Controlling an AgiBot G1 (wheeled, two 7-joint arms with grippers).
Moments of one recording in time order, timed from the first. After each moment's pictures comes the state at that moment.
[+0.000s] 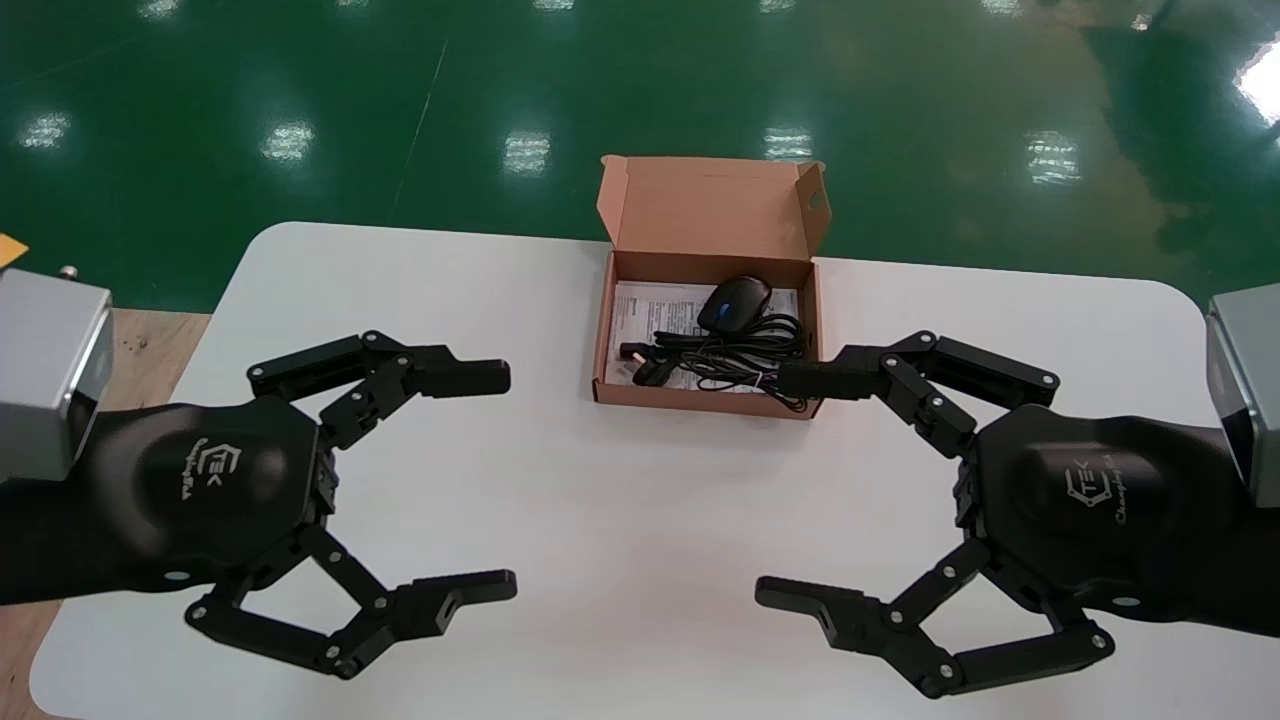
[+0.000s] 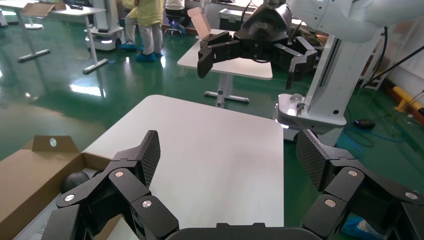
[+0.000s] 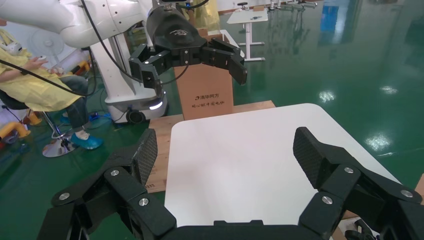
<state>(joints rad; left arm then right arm) -1.07 0.61 0.28 -1.28 0.73 1.50 -0.19 1.08 -0.61 -0.28 1.28 -0.73 -1.49 0.19</state>
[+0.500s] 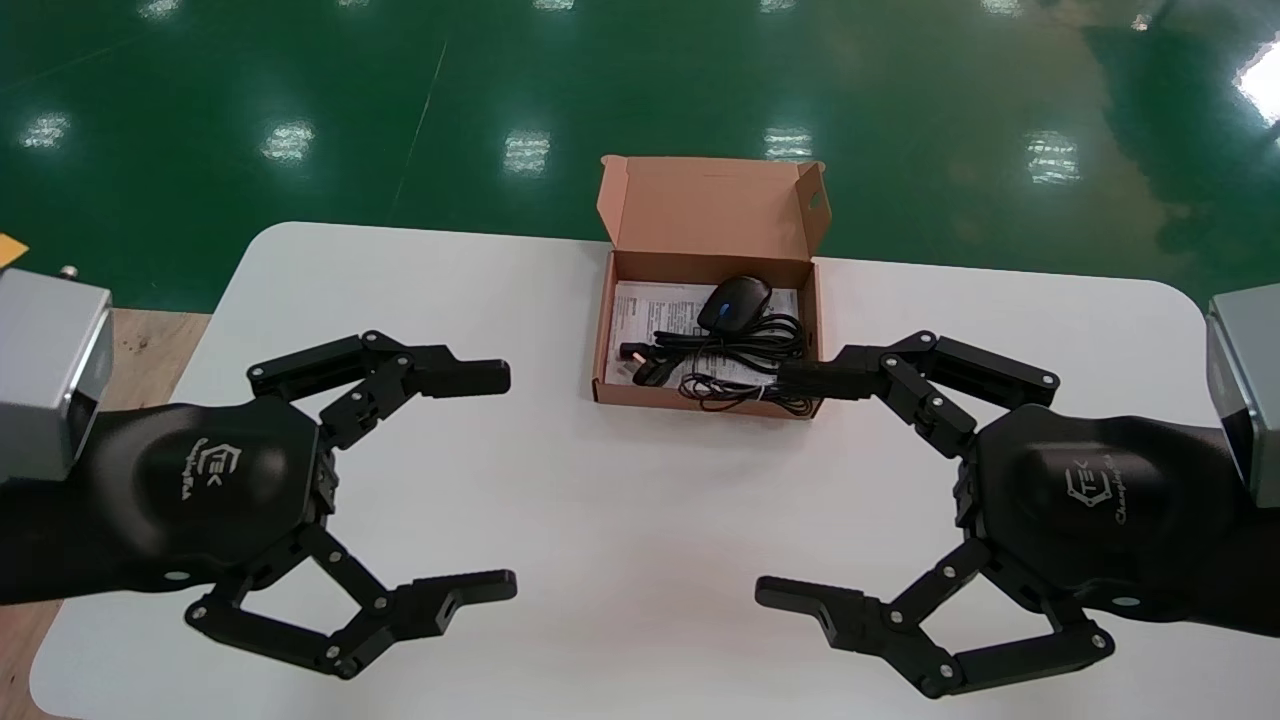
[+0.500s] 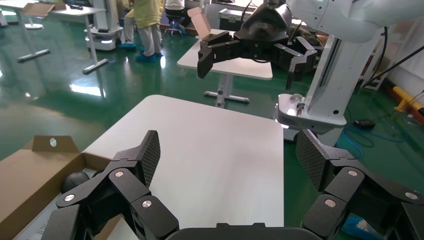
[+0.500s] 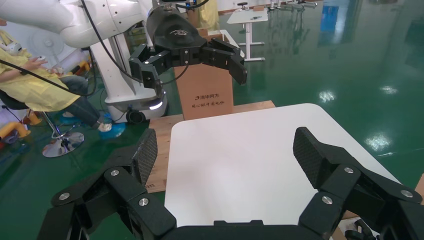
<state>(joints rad) -1.07 0.61 0.28 -1.28 0.73 1.50 -0.19 1.08 -0.61 -0.28 1.28 -0.73 -1.49 0.19</state>
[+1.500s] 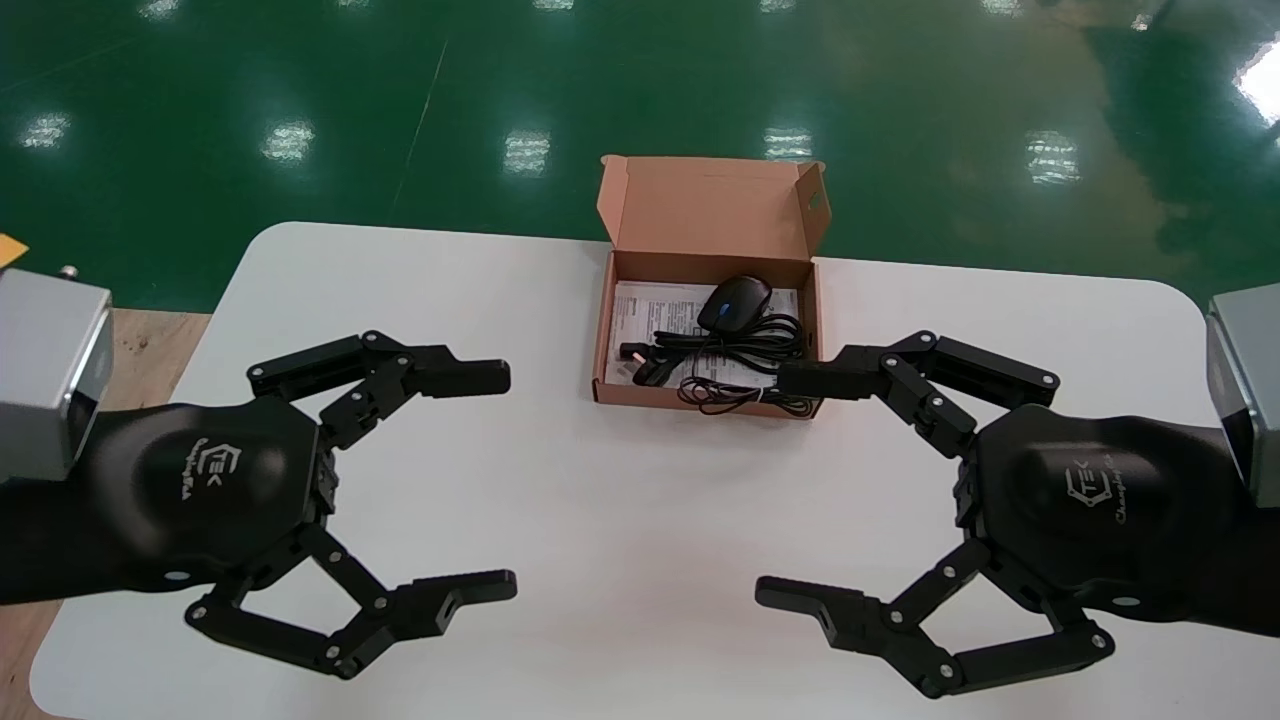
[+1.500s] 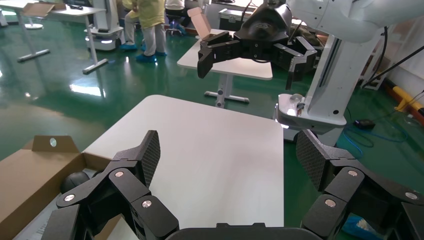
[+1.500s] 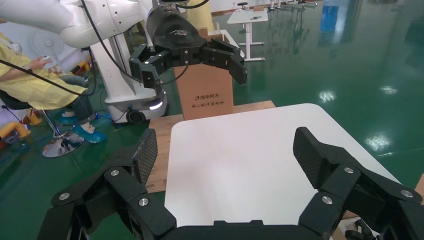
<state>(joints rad) -1.07 0.61 0.28 -1.28 0.73 1.50 -0.19 1.08 -0.61 -0.28 1.28 -0.73 -1.49 0.19</state>
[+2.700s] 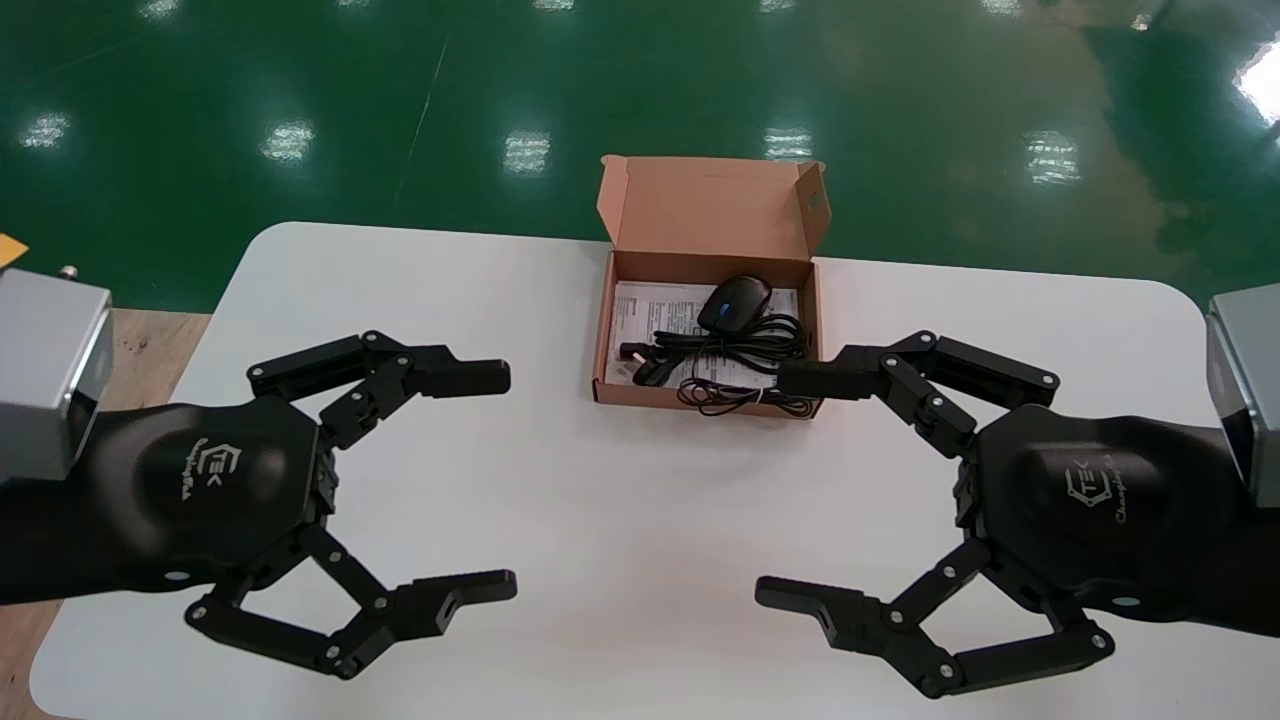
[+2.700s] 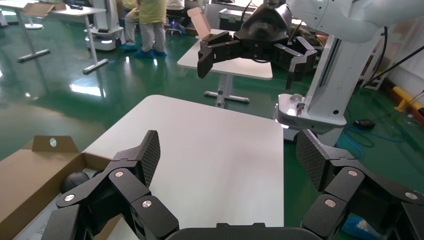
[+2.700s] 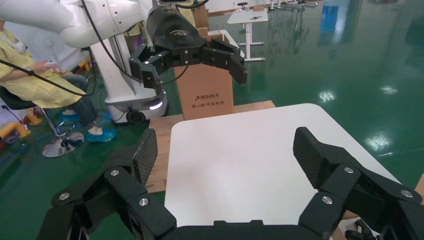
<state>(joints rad) -1.07 0.61 0.28 -1.28 0.73 1.50 -0.19 1.08 -0.61 -0.28 1.28 -0.73 -1.49 0.19</state>
